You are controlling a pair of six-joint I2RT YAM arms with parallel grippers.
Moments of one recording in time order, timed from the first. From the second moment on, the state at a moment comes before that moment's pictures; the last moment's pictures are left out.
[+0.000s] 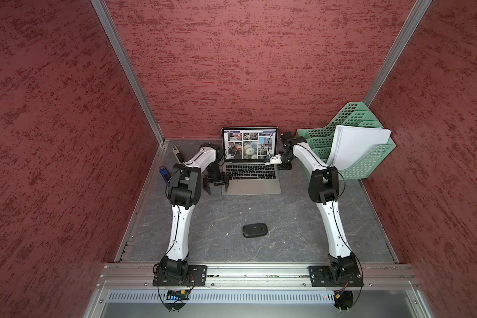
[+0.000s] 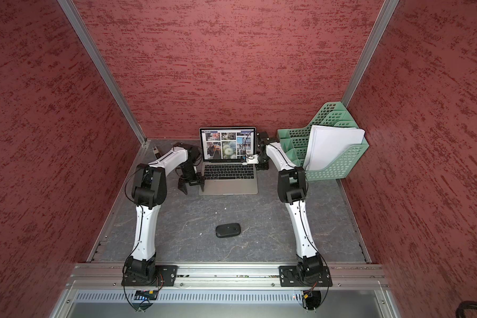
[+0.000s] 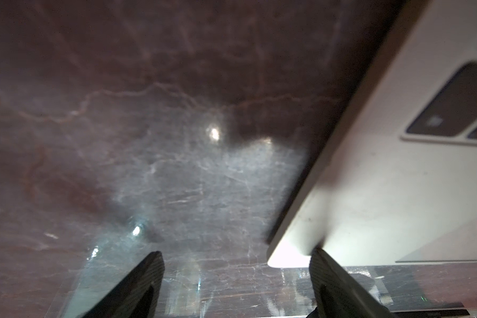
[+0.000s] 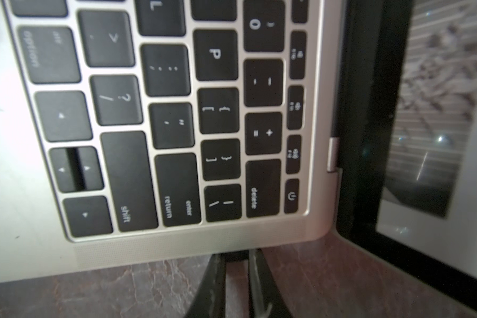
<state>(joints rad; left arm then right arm) -0.23 2.33 1.92 -1.41 0.15 -0.36 0.24 2.61 2.42 -1.15 -0.17 -1.33</state>
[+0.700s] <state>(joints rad) -0.23 2.33 1.90 -1.40 0.15 -0.37 0.18 2.54 2.28 -1.08 -0.14 -1.33</state>
